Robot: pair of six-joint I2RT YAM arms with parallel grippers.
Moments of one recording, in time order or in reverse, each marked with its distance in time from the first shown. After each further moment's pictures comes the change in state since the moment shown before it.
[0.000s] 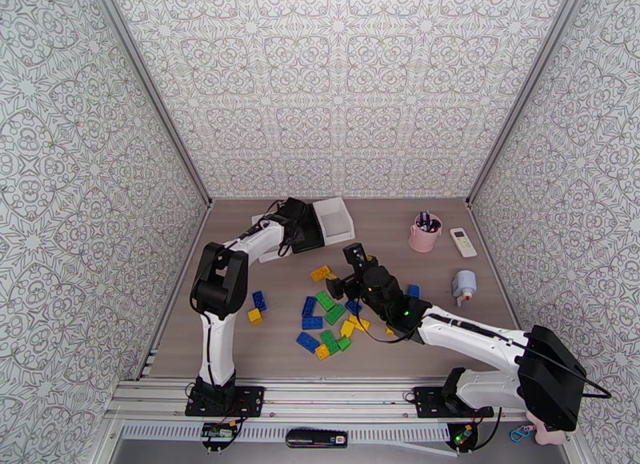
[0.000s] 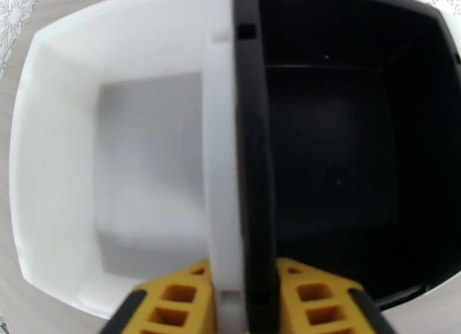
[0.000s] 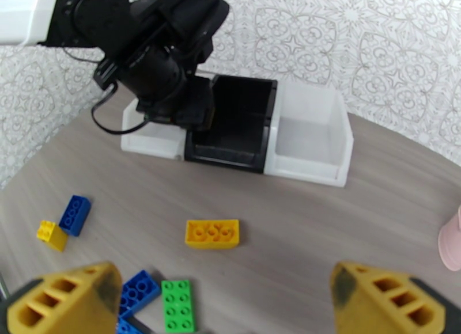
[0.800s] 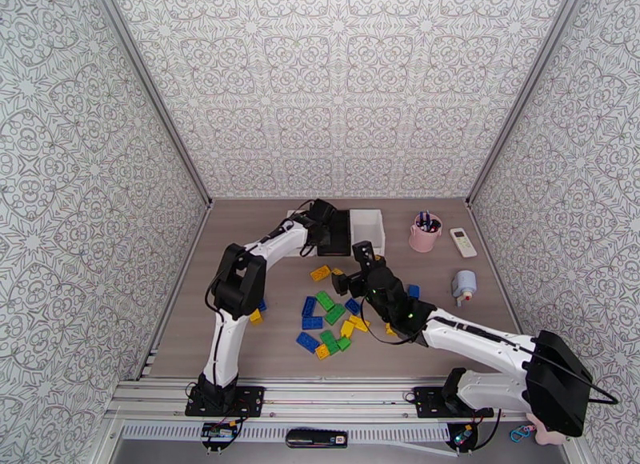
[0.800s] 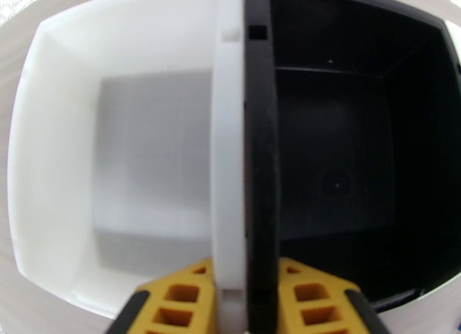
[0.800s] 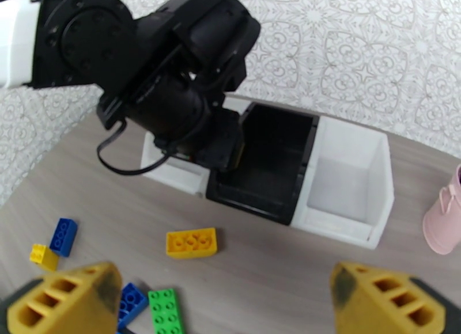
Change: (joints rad) left arm -0.161 0.088 0.165 -0.062 0.078 0.054; right arm 0.000 -0.043 -0.022 0.005 0.110 0.061
